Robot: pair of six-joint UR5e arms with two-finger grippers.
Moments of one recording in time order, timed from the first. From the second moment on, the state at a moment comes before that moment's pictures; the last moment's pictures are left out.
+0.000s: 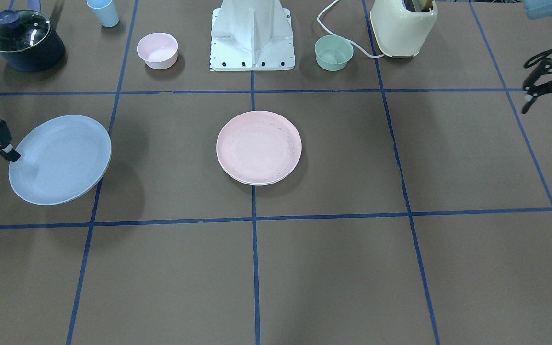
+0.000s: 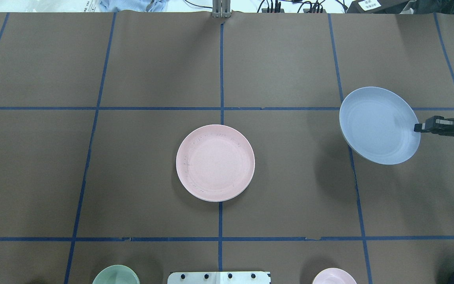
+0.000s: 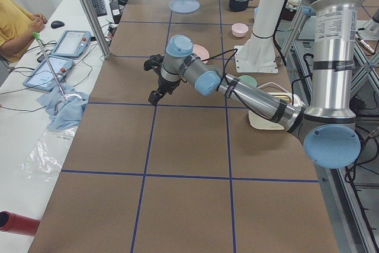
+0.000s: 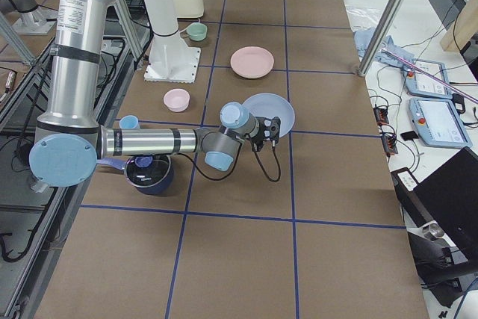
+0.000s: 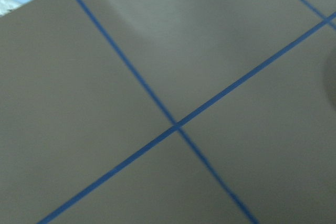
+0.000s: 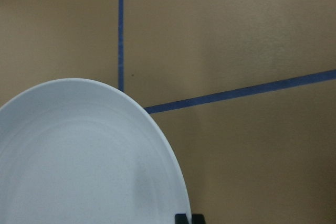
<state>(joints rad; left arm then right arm) -1.36 -1.52 -2.02 -1.79 -2.25 0.10 1.00 -1.72 1.71 -0.44 2.12 1.26</state>
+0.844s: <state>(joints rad) -1.46 -1.40 -1.97 -1.74 -2.30 0.18 0.52 -1.34 1.99 -1.15 1.63 1.50</state>
